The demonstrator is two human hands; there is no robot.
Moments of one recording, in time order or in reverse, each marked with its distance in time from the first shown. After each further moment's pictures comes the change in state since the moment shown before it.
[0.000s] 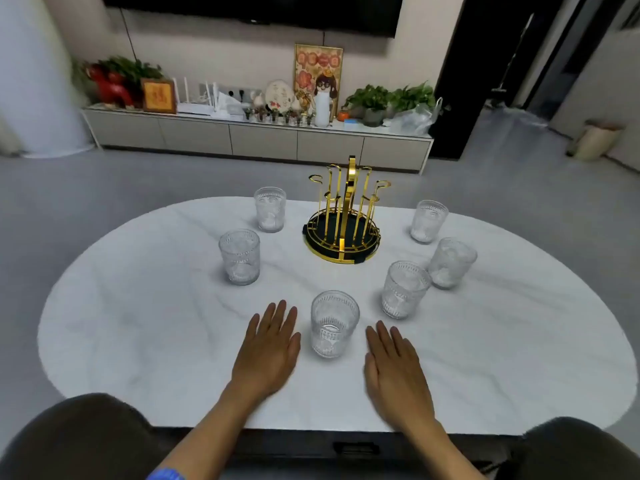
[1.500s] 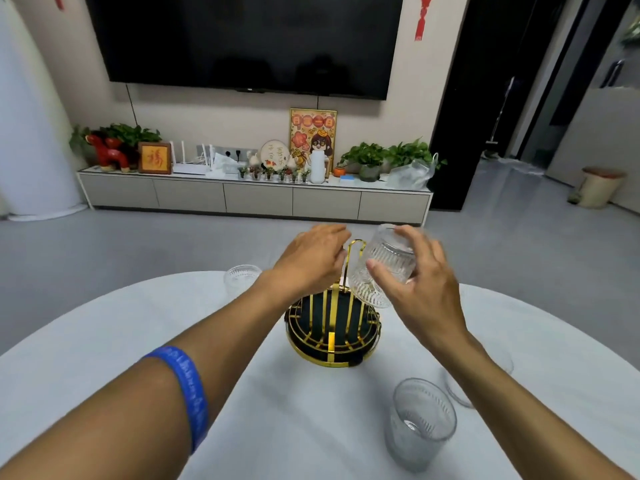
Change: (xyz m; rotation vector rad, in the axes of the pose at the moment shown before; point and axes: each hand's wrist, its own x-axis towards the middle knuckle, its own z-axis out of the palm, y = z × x) left_hand 0.275 0.086 -0.180 -0.059 0.206 0.320; right_hand 0.241 0.009 -0.177 0.495 0.562 -0.064
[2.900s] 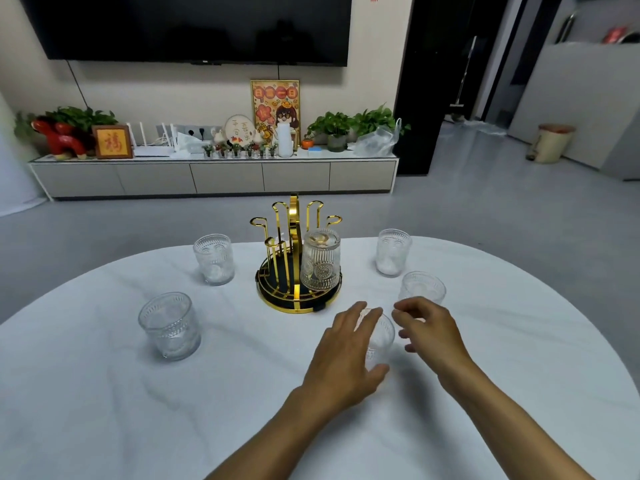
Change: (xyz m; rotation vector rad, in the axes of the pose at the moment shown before) left_hand -0.150 0.133 0.115 -0.277 -0.098 0.010; right_hand -0.129 0.077 -0.056 0.313 -0.179 0.687
